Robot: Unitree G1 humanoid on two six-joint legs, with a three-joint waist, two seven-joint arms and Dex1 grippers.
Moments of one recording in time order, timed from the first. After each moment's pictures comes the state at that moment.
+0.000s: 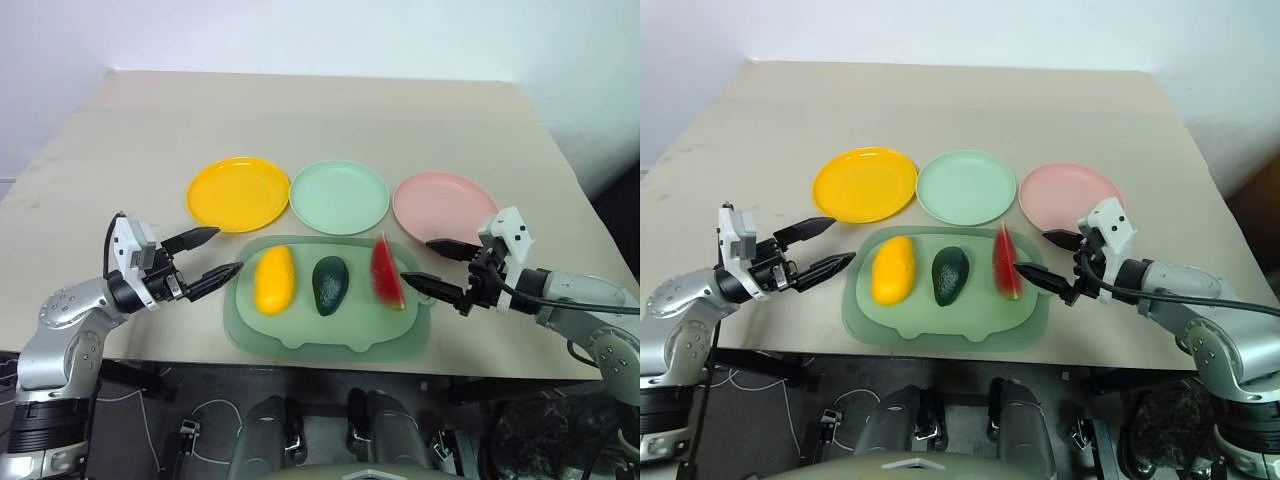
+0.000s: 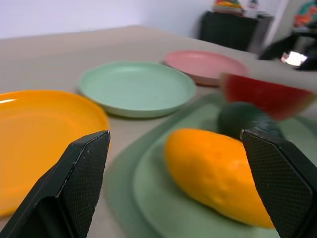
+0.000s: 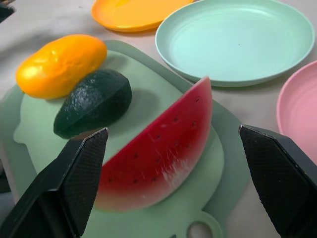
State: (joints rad) left arm -0.12 0.67 0.26 -0.12 -0.63 0.28 -1.09; right arm -0.17 -0.79 -0.21 -0.50 0.77 0.89 0.66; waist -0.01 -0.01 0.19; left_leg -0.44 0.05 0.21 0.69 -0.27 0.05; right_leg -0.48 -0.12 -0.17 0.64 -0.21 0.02
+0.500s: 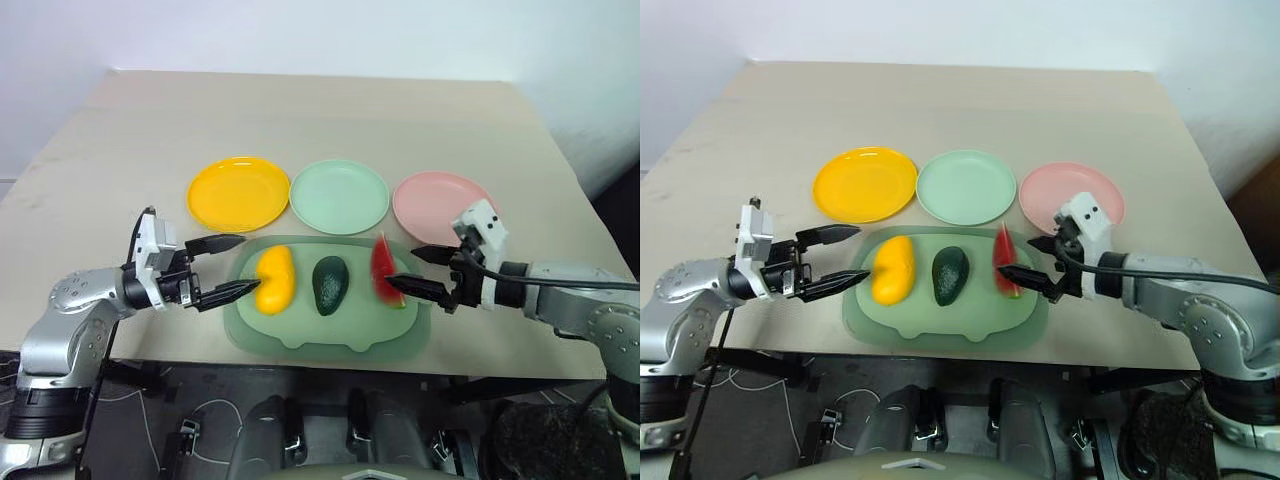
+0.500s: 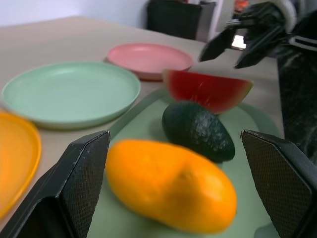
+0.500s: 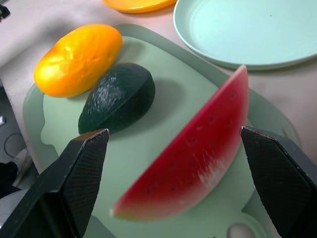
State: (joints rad) left arm -0.20 0.71 0.18 -0.14 -0.63 0.32 -1.20; right arm -0.37 -0.76 -0.18 -0.54 0.96 1.27 0.46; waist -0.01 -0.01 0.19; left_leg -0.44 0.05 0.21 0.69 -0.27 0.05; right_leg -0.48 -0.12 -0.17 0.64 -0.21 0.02
